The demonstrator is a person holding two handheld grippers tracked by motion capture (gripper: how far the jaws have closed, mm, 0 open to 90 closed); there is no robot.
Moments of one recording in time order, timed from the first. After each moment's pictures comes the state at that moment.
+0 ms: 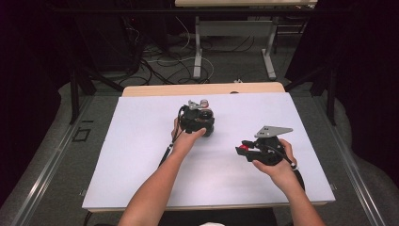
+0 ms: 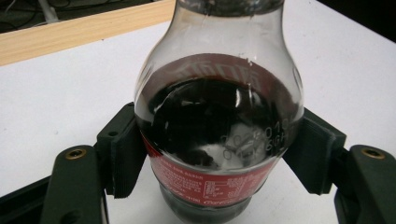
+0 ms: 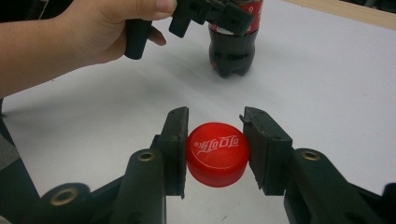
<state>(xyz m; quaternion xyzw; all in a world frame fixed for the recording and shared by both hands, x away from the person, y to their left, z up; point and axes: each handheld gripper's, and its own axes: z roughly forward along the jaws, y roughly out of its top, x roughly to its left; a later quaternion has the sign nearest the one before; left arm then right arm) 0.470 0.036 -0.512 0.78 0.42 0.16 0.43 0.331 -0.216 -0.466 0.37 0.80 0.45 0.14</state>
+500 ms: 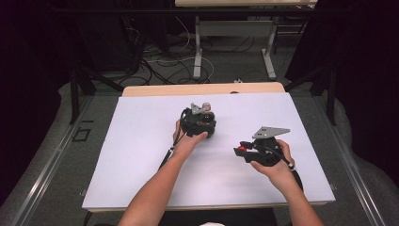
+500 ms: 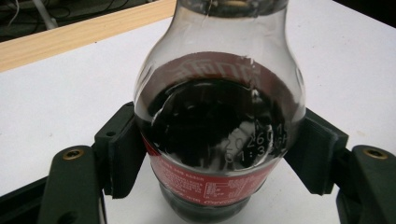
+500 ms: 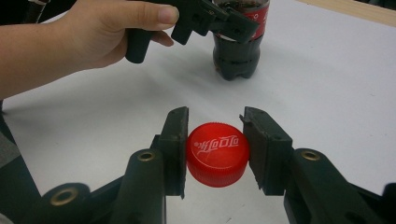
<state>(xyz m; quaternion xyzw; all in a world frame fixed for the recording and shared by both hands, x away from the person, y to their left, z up) 0.462 0.032 -0.517 0.79 0.40 0.18 0.43 0.331 -0.211 -0.468 0.36 0.81 0.44 0.14</state>
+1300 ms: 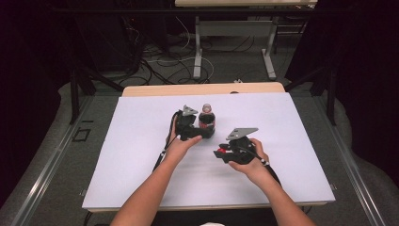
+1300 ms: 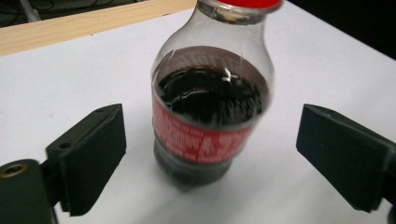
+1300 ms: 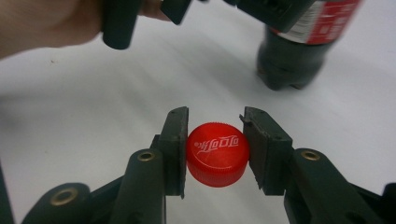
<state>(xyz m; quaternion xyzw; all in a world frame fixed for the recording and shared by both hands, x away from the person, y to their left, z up) 0.436 0.061 -0.504 0.78 0.41 0.14 0.46 0.360 -0.150 -0.504 0.32 0.84 0.42 0.11</state>
